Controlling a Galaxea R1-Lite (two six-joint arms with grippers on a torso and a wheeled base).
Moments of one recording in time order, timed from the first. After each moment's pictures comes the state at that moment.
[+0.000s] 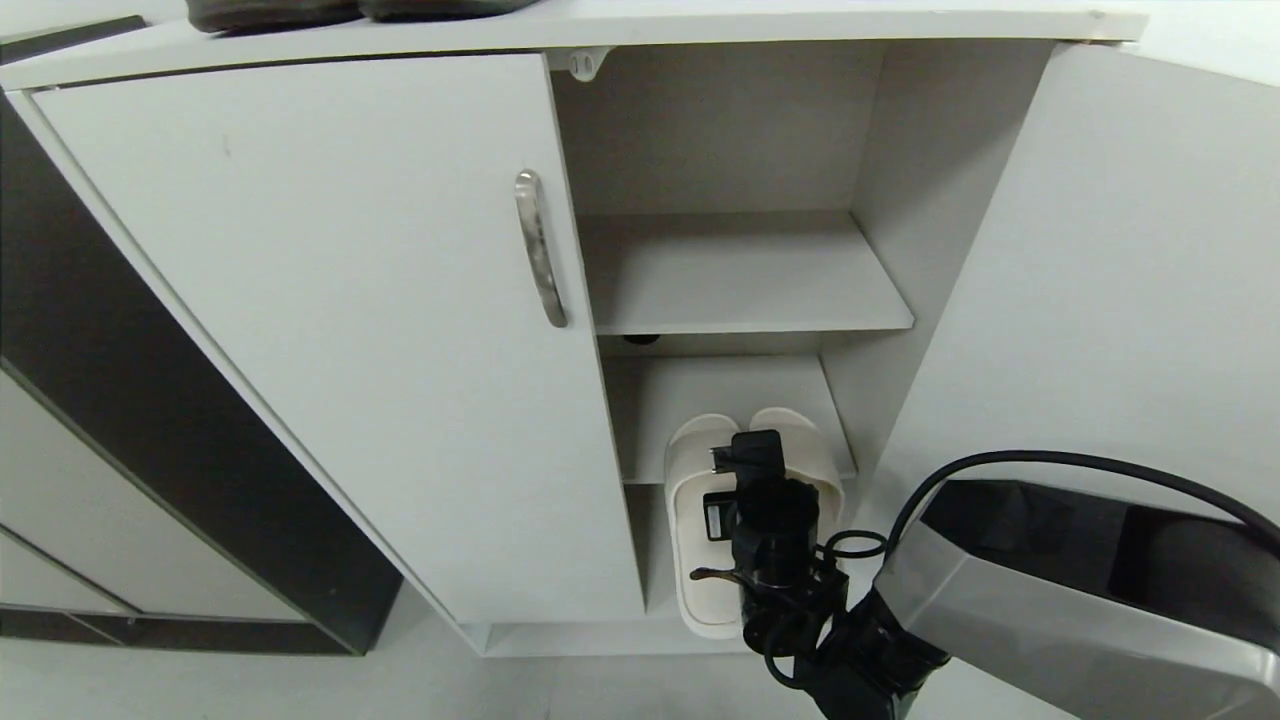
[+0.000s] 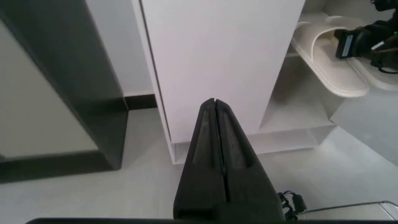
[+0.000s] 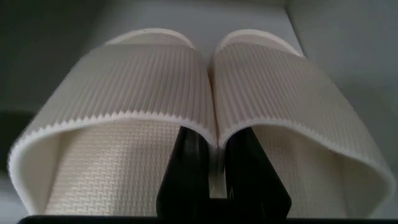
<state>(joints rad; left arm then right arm) -0.01 0.00 0.00 0.00 -0.06 0.03 0.83 2.40 -1.08 -1.32 -0.83 -0.05</state>
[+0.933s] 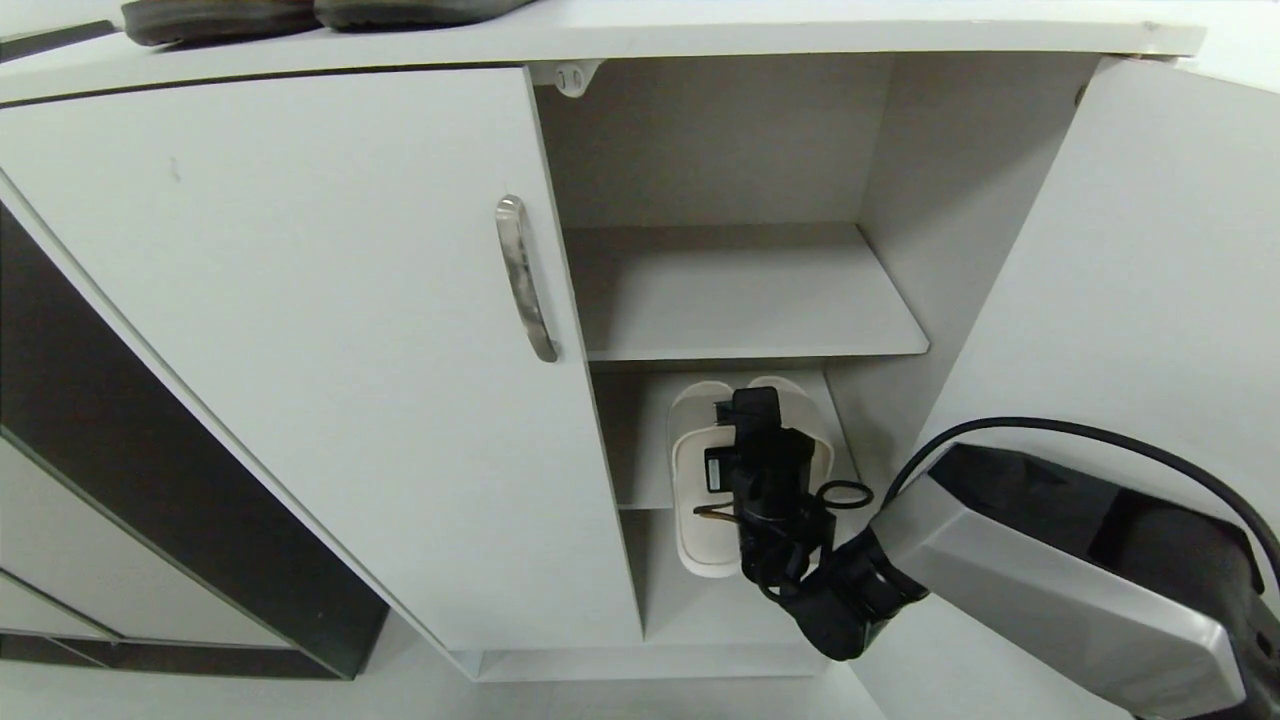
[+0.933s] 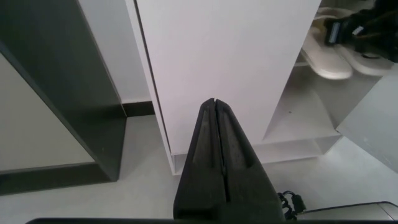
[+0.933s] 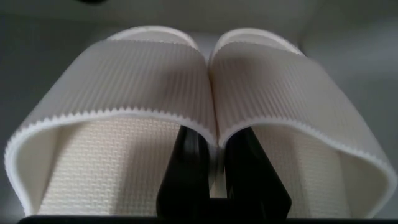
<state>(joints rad) -0.01 0.00 0.00 0.00 -0.06 0.03 0.73 2.47 -1.33 -1.16 -0.73 -0.05</state>
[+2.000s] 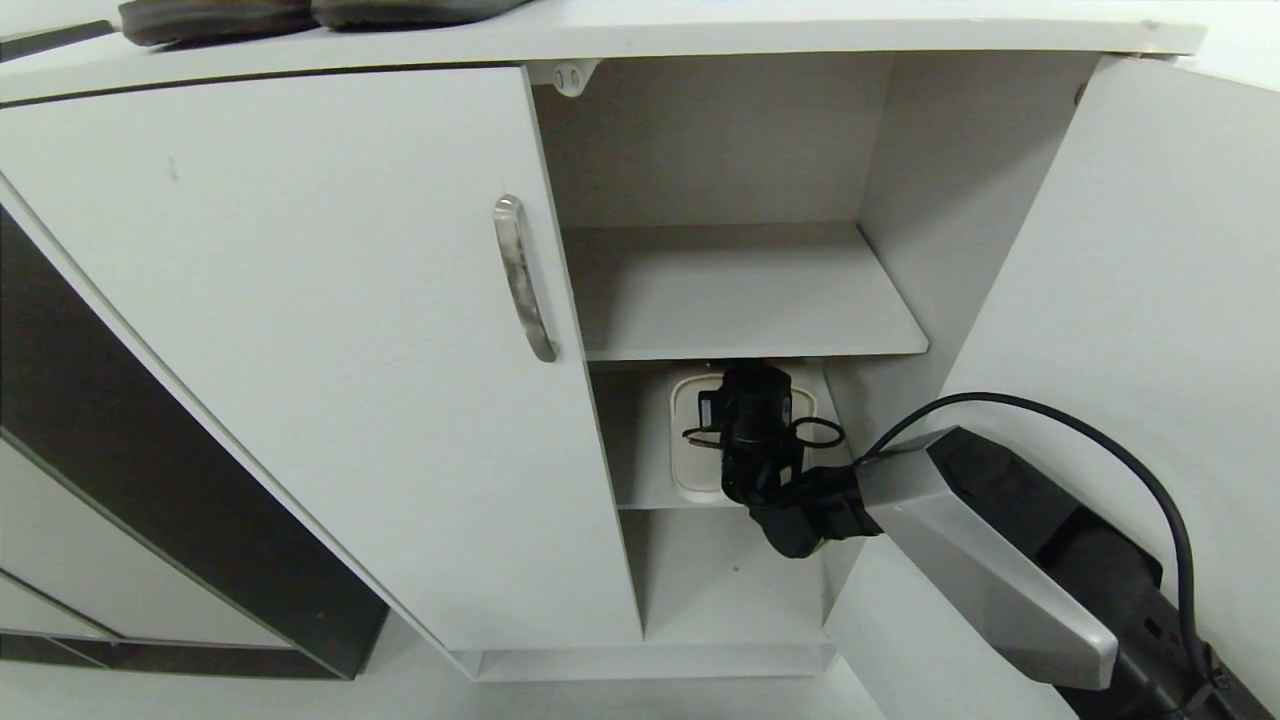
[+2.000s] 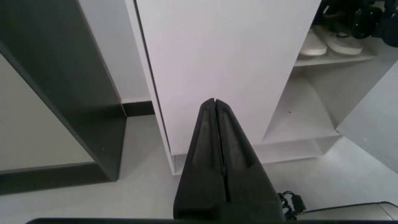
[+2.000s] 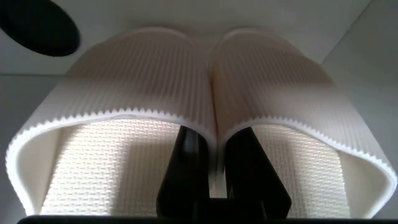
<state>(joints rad) -0.01 0.00 0.00 0.00 -0.06 0.03 0.65 2.63 -1.87 -0.82 -0.71 -0.05</state>
